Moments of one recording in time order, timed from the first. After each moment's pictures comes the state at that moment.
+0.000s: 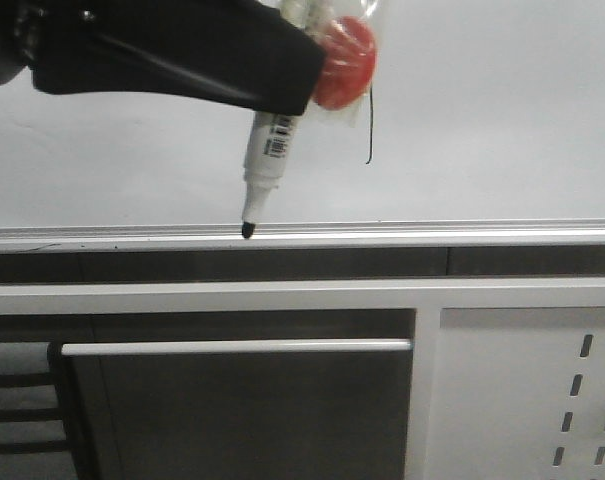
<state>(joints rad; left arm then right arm) -0.63 1.20 -0.71 -1.43 0.71 1.65 0.63 0.97 -0.93 0.70 0.66 -0.78</state>
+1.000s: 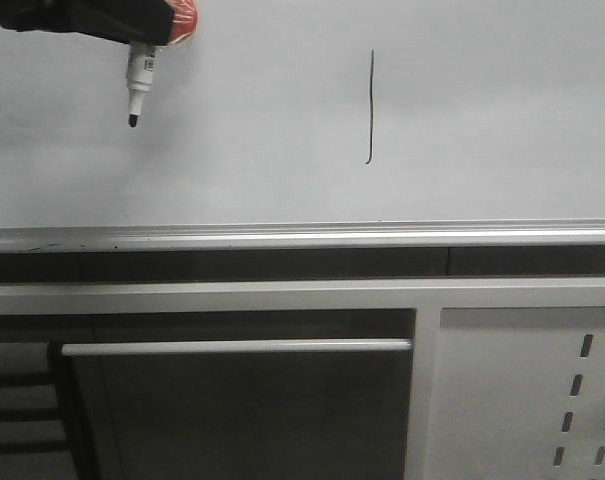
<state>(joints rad) -0.60 1.22 -0.78 -1.78 0.09 1.83 0.38 0.87 -0.93 0.70 0.71 -0.69</state>
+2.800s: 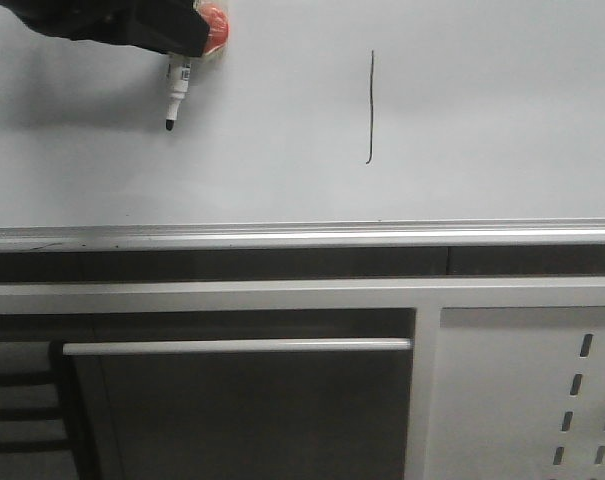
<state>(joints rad) -0.59 1.34 -0.86 -1.78 0.06 1.85 0.38 0.87 -0.93 0.70 0.72 -0.69</state>
